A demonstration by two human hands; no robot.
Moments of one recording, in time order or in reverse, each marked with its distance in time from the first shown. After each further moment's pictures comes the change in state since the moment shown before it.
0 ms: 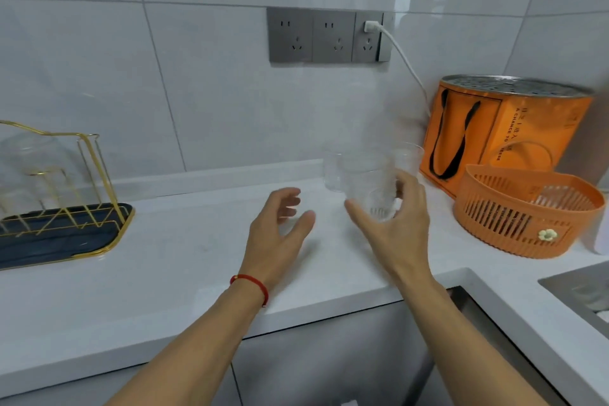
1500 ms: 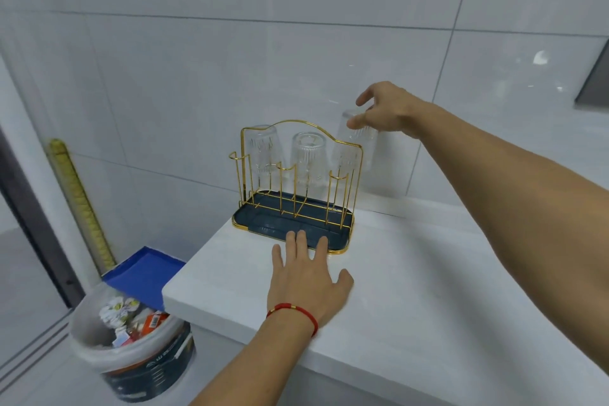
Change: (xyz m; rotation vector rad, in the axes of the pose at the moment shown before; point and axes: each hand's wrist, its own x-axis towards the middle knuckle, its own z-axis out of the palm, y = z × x) left_hand -0.037 -0.091 -0.256 1.111 0.037 -0.490; right_hand 0.086 -0.293 0.353 -0.242 -0.995 -0.272
